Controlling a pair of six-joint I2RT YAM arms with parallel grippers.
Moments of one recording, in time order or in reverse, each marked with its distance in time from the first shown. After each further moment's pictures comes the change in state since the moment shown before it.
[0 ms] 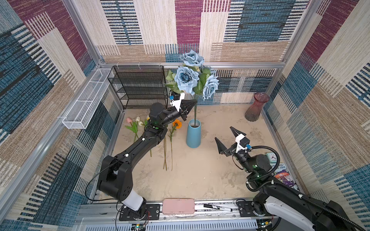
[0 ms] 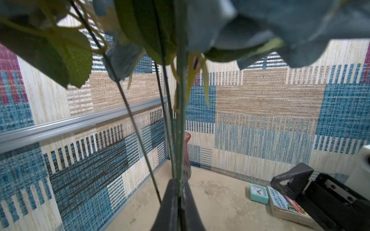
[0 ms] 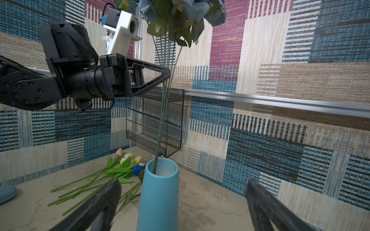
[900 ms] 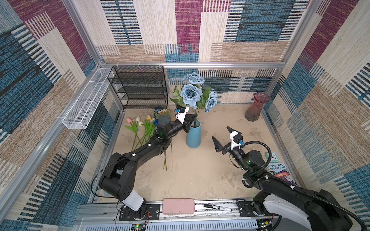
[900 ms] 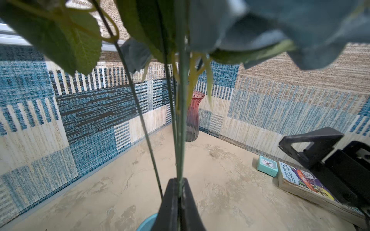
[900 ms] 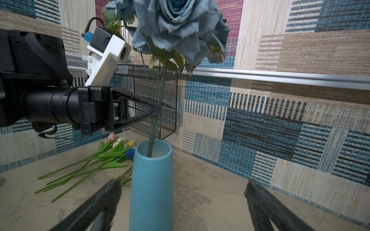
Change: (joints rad) left arm -0.059 0.012 -0.219 0.014 -0.180 0.045; right arm 0.000 0.132 0.027 0.006 0.057 0.005
